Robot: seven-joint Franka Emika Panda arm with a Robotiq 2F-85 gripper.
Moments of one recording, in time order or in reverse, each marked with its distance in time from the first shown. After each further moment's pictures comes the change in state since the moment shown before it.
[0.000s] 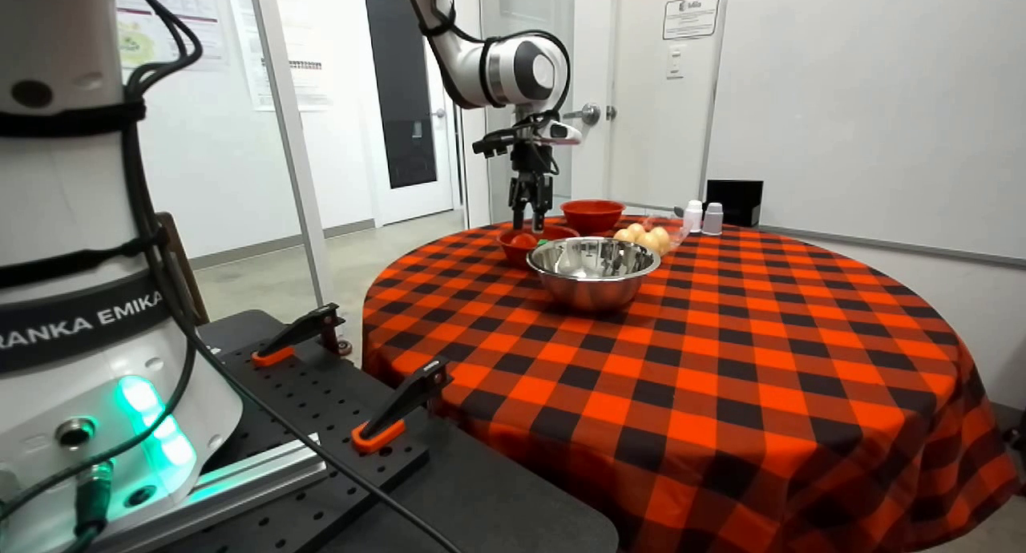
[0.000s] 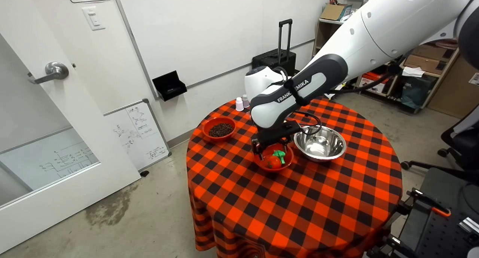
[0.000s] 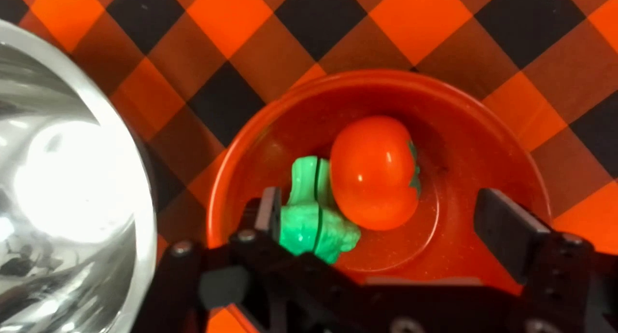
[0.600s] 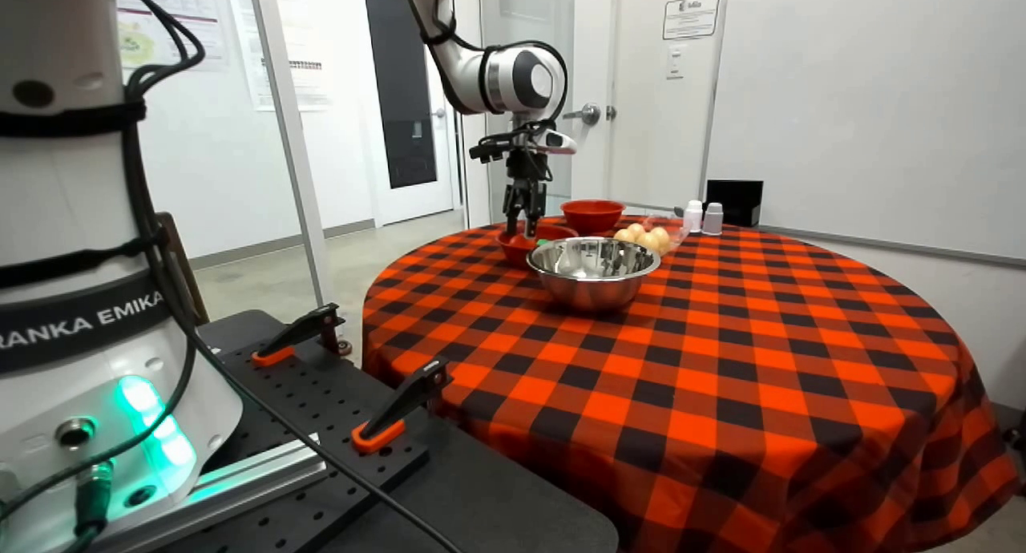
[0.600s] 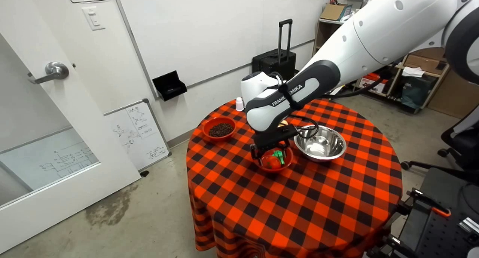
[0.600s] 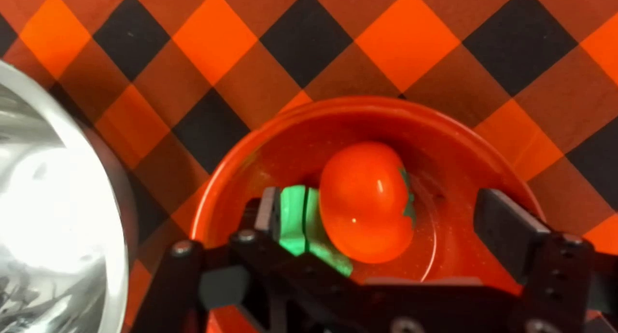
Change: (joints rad) arm 0.006 0.046 0.008 0.049 0.021 -0.058 0.007
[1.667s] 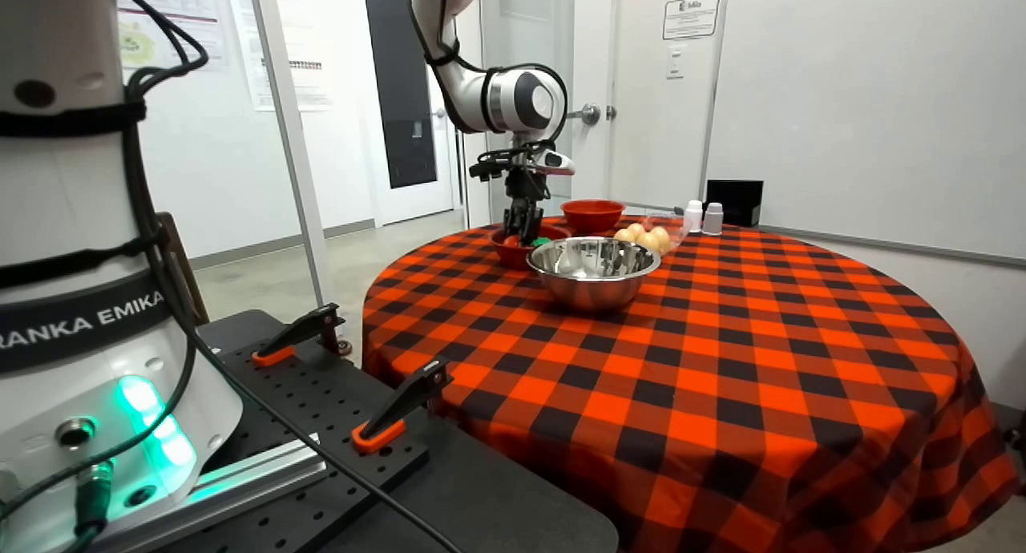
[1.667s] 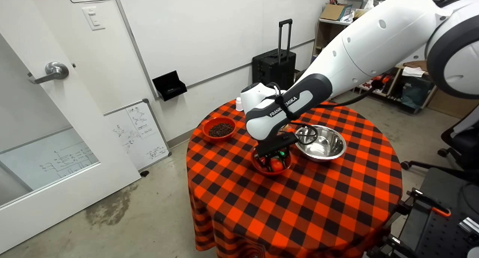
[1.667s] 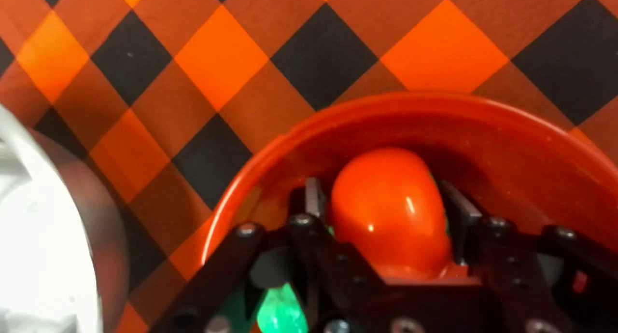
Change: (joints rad) arm 0.006 0.071 -0.008 0.035 0.000 -0.039 0.010
